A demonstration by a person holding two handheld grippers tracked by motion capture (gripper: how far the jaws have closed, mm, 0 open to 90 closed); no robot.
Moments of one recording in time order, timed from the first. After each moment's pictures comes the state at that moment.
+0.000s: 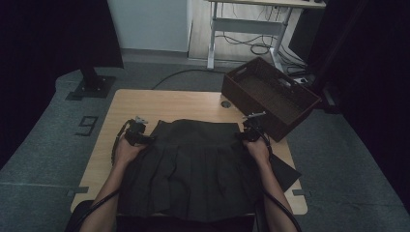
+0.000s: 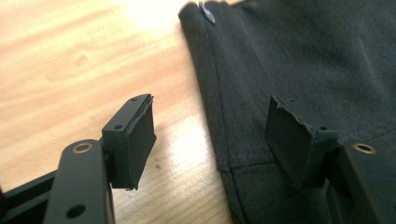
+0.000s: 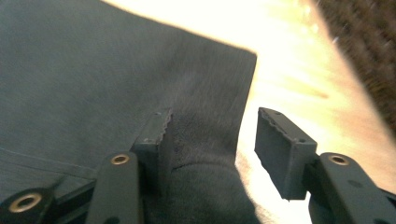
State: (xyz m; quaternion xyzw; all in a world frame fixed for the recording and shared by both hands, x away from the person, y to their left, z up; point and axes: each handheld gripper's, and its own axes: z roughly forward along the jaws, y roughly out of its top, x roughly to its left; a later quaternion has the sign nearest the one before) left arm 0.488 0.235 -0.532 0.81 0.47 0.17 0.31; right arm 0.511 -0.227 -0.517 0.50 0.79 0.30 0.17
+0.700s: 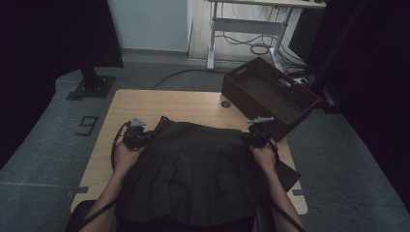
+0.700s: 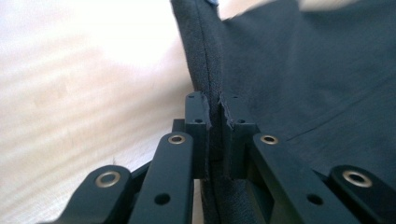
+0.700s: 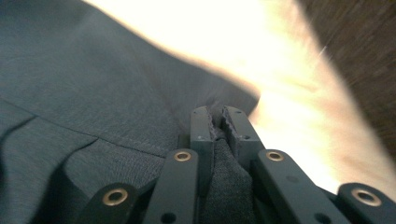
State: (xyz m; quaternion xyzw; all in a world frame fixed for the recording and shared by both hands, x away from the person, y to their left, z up) left arm 0.438 0.227 -0.481 0.79 0.43 0.19 0.39; right arm 0.463 -0.236 -0.484 0.48 0.79 0.34 0.19
